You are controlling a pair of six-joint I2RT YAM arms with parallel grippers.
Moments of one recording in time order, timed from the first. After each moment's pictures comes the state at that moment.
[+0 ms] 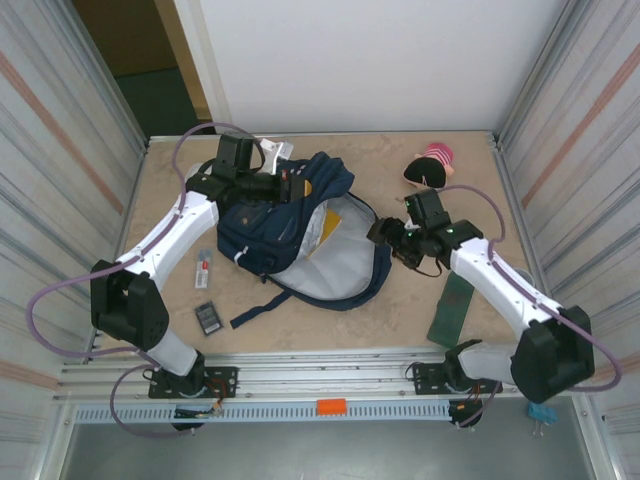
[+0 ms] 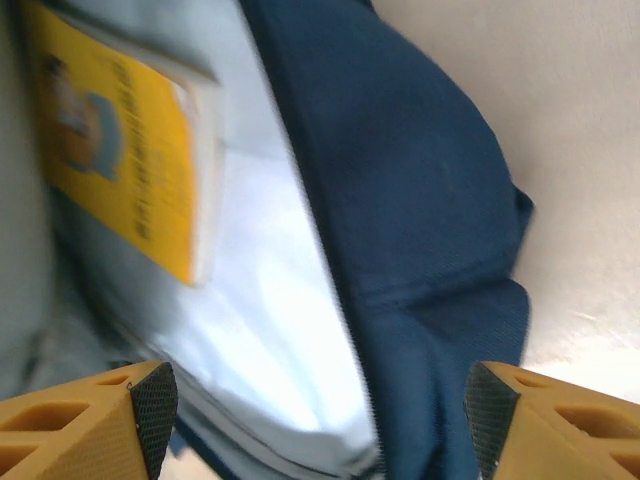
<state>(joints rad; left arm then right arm) -0.39 1.58 1.39 -0.45 0.72 -0.36 0.42 1.27 0.94 -0.67 -0.24 0.91</state>
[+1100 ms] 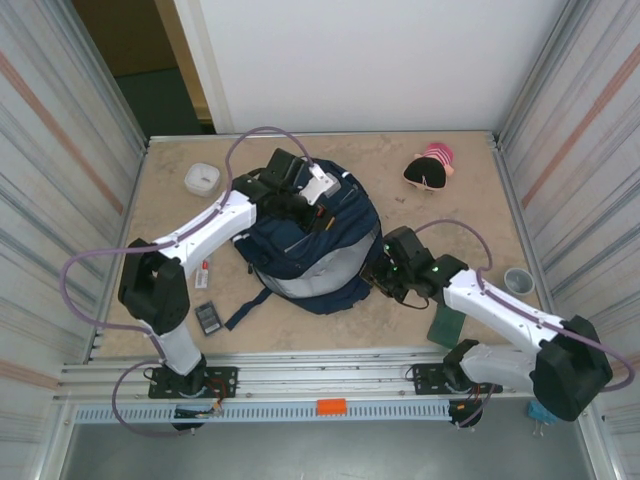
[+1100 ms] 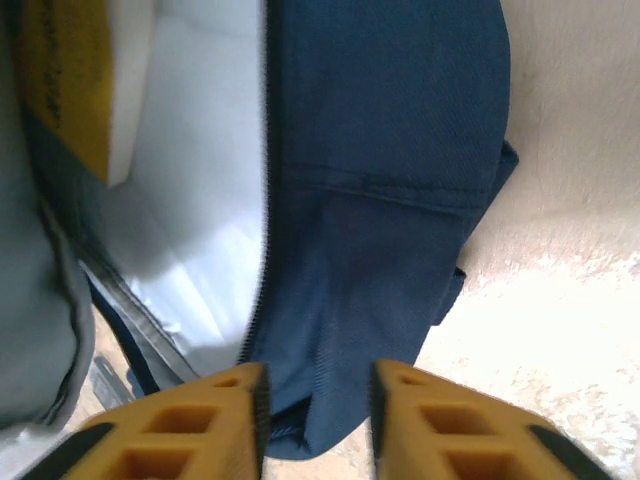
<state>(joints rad) -0.58 1.73 1.48 -0.65 0.50 0.13 0.66 1.11 0.72 -0.55 -0.12 1.18</state>
